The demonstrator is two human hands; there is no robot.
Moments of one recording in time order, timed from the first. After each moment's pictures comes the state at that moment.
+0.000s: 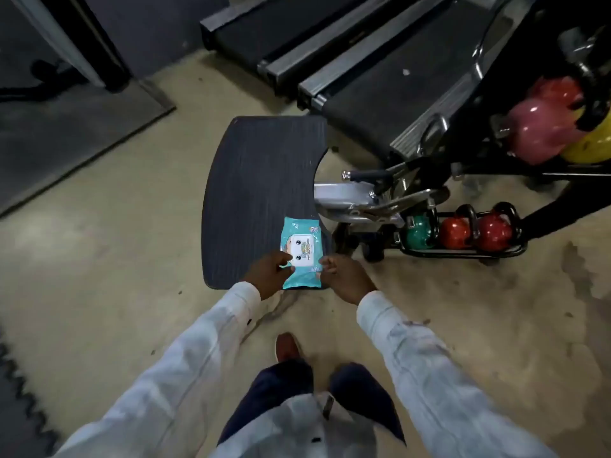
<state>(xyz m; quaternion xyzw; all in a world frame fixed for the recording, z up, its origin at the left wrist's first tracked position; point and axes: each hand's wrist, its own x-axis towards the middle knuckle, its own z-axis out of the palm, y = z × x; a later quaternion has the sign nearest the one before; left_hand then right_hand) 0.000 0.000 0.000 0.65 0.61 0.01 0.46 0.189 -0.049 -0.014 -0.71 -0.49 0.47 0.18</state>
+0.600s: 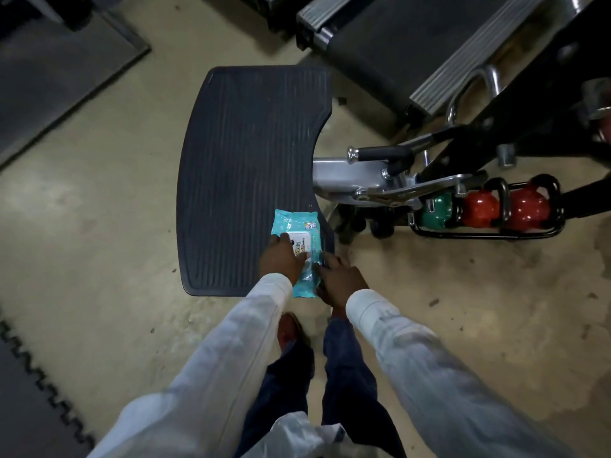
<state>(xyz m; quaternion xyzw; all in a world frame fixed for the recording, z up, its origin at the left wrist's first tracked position) 0.075 0.075 -0.096 0.64 0.69 -0.07 0.33 0.210 0.012 -0.112 -0.63 -0.69 0.33 -0.15</state>
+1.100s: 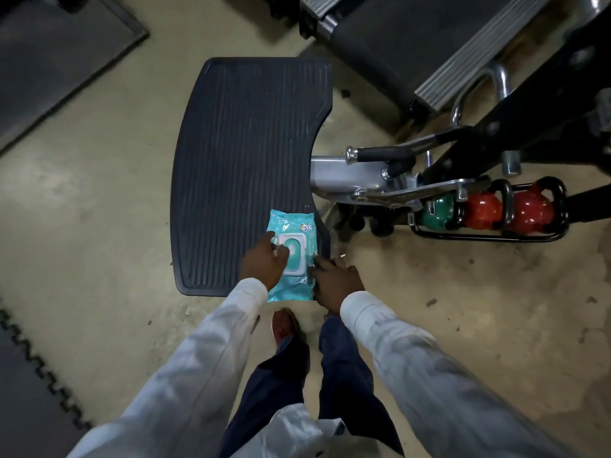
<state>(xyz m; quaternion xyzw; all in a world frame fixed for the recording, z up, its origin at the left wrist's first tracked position) 0.055 0.082 -0.101 0.59 0.72 0.03 0.37 0.218 0.023 -0.106 -0.61 -0.69 0.36 -0.17</state>
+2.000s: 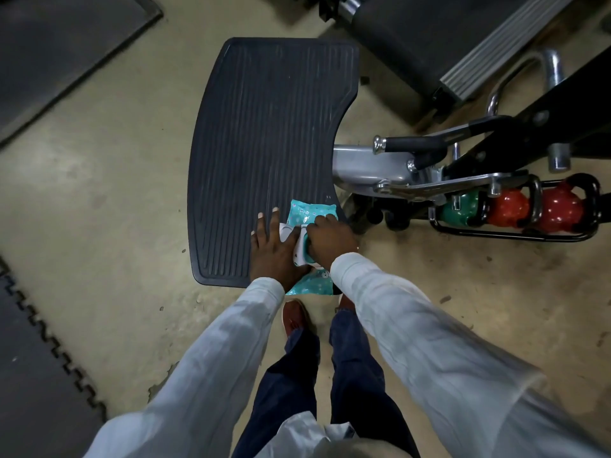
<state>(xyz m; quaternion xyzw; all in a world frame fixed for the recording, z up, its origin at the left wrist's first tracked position) 0.029 0.073 -0.124 0.75 0.62 -0.14 0.18 0.171 0.096 -0.122 -0.63 -0.75 0.19 -0.10</state>
